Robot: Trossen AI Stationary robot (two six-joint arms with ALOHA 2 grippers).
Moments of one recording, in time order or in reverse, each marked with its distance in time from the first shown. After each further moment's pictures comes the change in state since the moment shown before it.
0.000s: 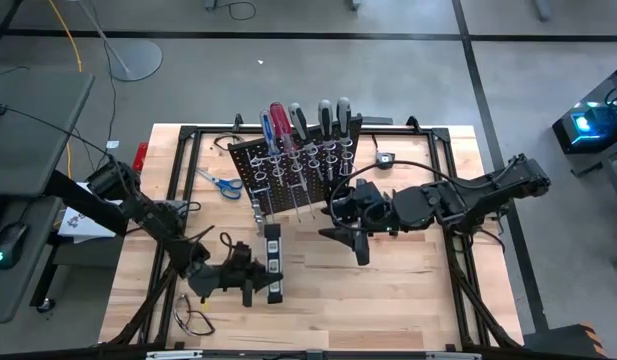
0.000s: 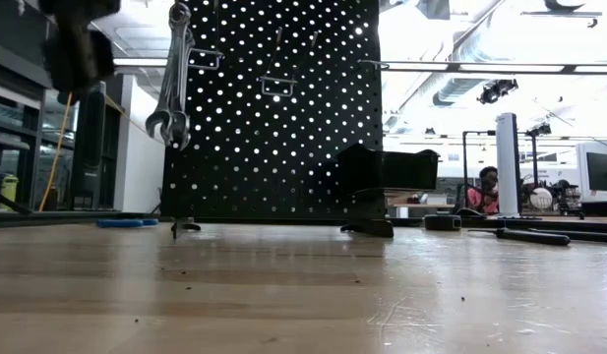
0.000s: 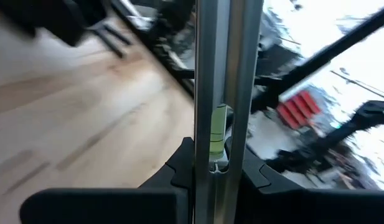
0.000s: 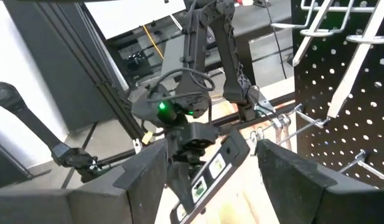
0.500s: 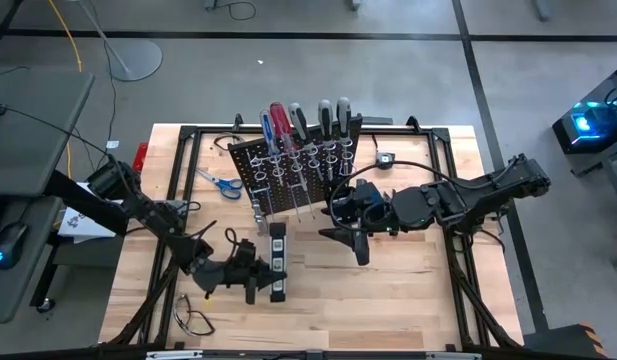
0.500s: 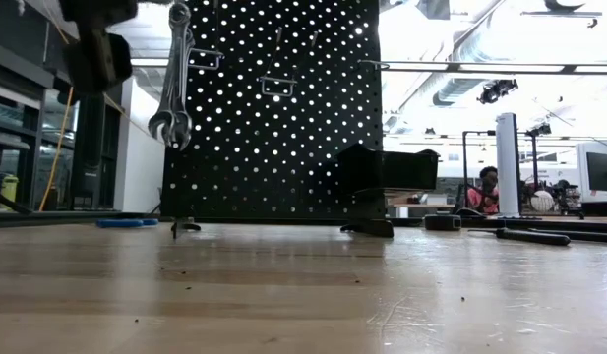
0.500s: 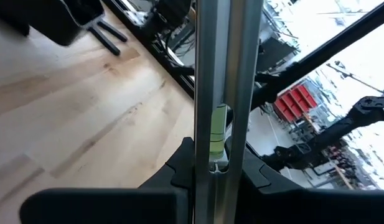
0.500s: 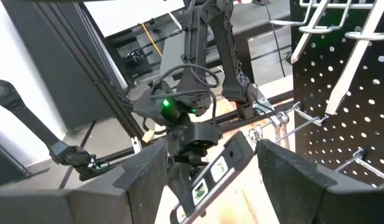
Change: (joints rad) left arm 0.040 0.000 -0.001 0.010 0.083 0.018; right arm 0.000 0.000 0.000 -0.011 0.000 0.002
